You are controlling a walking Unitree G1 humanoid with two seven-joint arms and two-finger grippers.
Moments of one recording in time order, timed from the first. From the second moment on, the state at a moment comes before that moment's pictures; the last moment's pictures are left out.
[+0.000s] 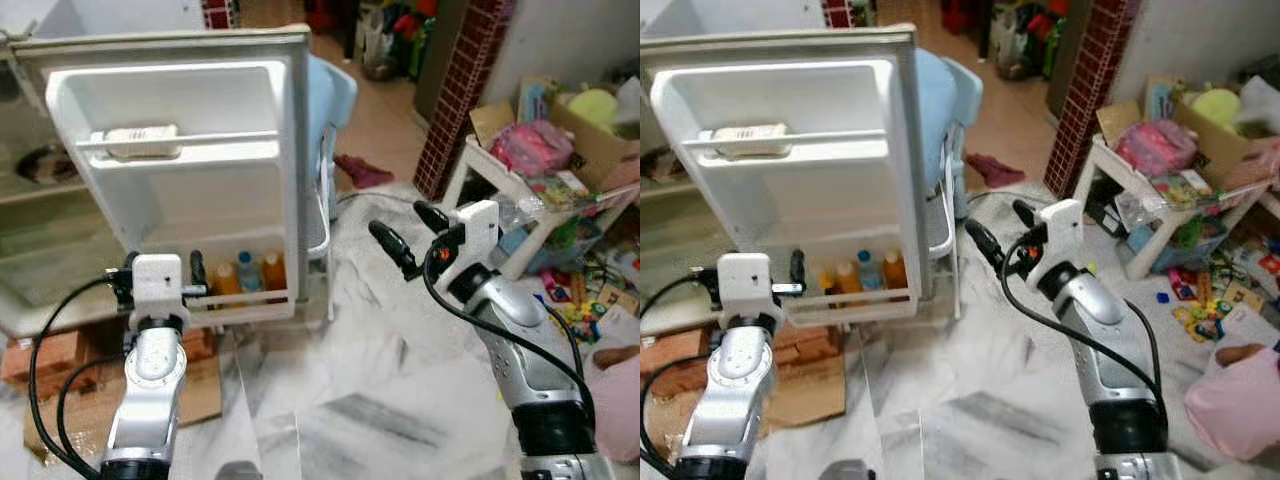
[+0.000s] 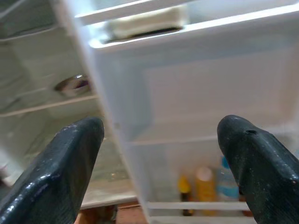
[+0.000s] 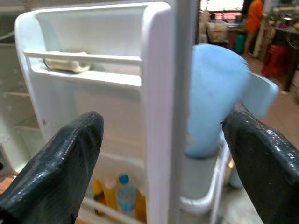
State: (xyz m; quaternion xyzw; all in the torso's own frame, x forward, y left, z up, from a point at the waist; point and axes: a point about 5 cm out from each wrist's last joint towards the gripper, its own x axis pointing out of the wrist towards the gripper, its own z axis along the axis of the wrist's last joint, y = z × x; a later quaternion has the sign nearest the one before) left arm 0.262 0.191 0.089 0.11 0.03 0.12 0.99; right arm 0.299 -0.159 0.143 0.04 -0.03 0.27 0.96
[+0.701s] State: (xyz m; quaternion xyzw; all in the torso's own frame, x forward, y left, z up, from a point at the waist) left arm 0.260 0.198 0.077 0.11 0.07 0.16 0.98; right arm 0.320 -0.135 0.165 -0.01 -0.09 0.26 0.96
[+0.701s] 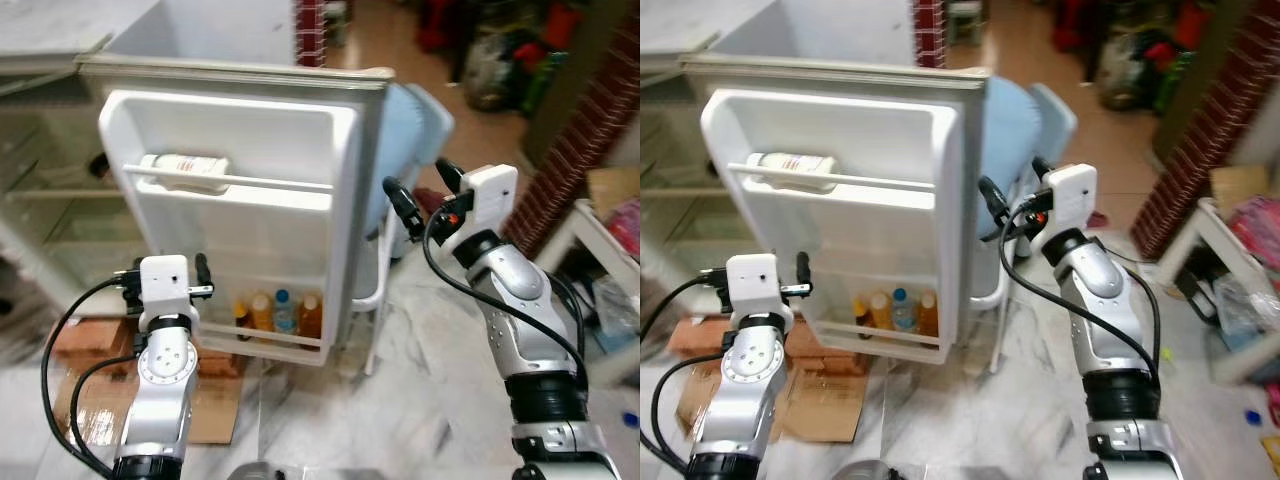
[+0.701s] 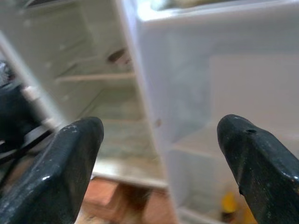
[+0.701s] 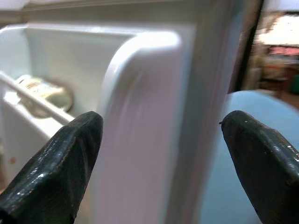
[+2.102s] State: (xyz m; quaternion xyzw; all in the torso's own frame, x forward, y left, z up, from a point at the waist) left arm 0.256 0.112 0.037 -0.07 0.29 -0.20 0.93; right arm 0.378 -0.059 0.197 -0.07 -0.04 0.44 0.90
